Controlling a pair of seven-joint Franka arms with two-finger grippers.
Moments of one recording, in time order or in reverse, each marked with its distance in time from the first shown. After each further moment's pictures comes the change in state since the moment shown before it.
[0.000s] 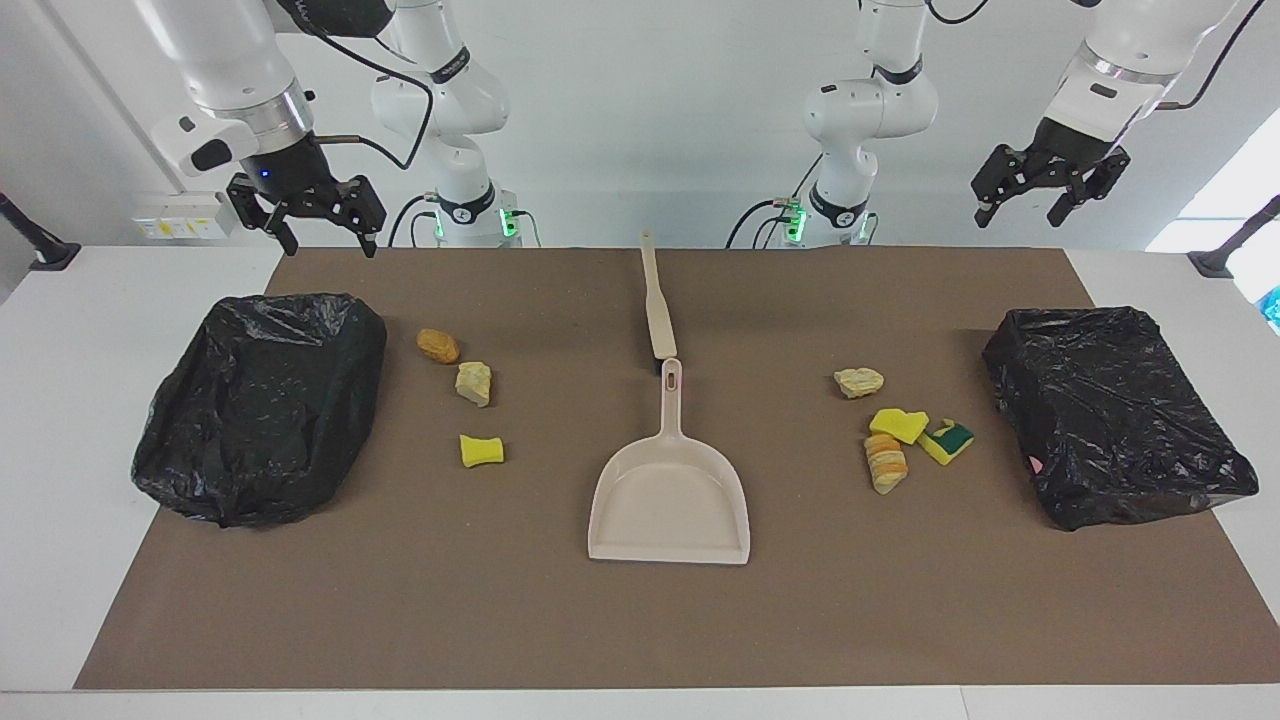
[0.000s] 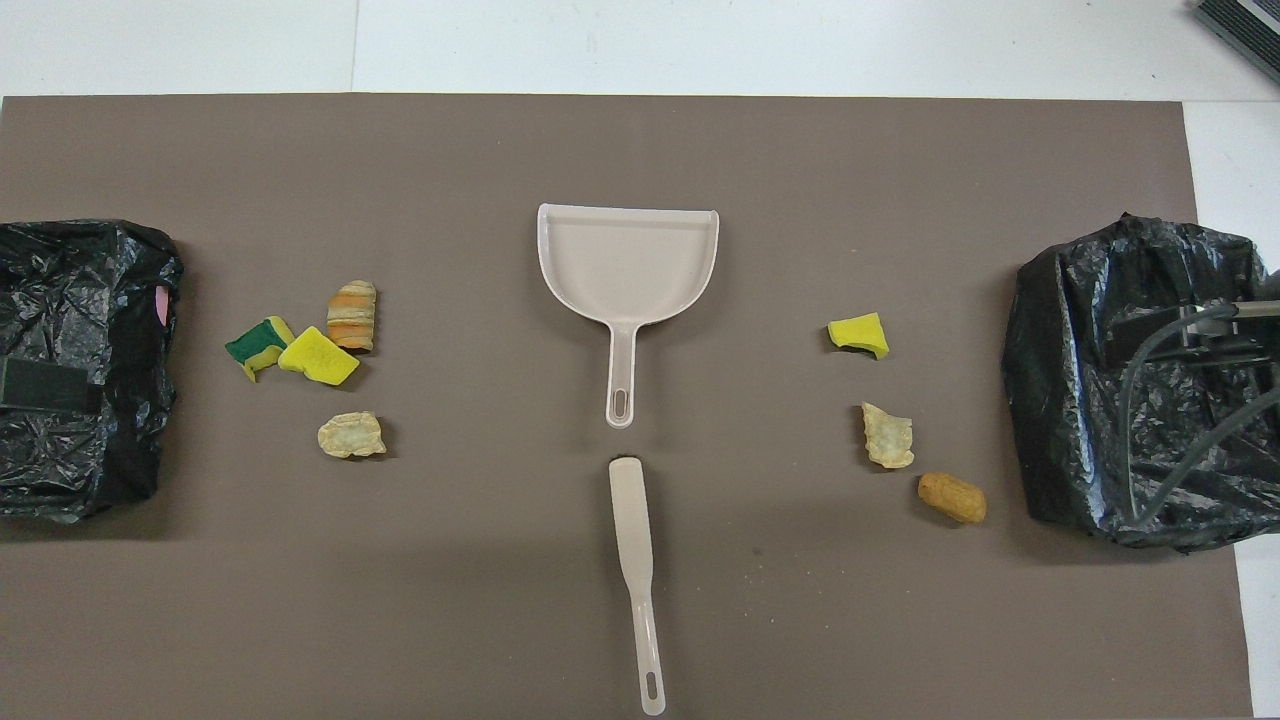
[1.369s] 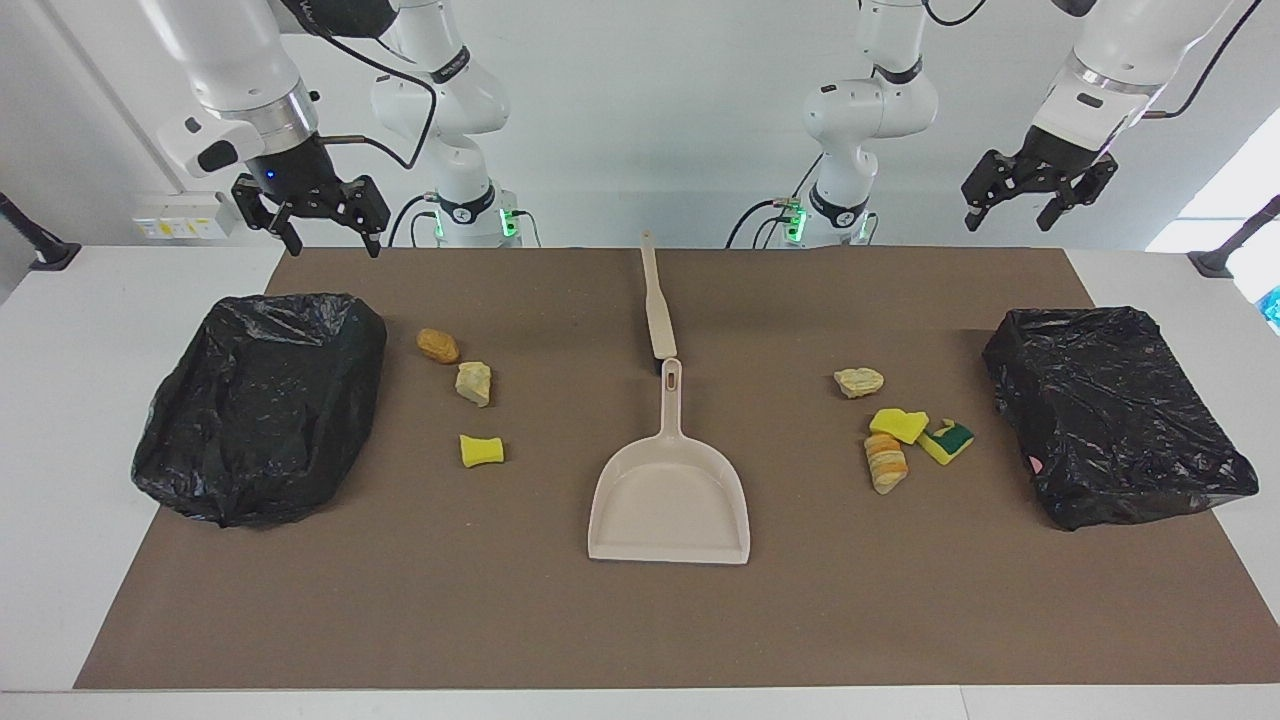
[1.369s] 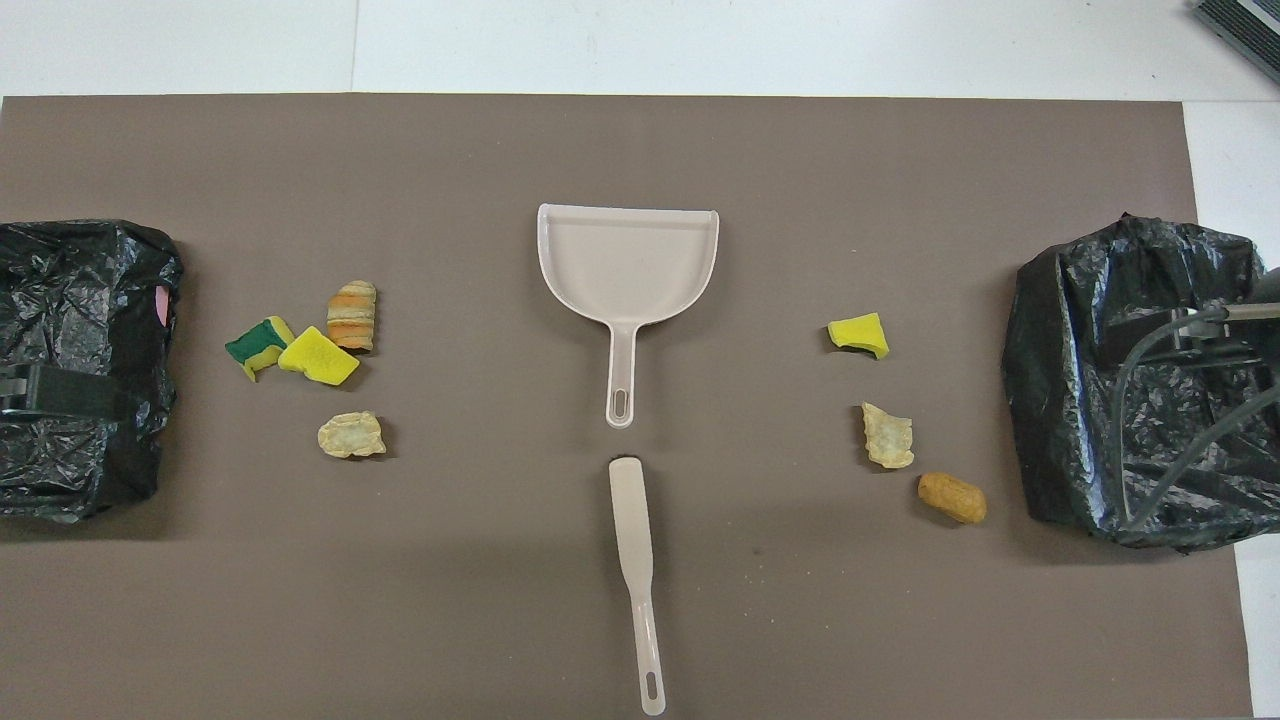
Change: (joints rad) left arm -0.021 -0.006 -0.008 -0.042 -0.018 0.020 0.000; right arm 0.008 -0.001 0.001 -0.004 0.001 0.000 0.000
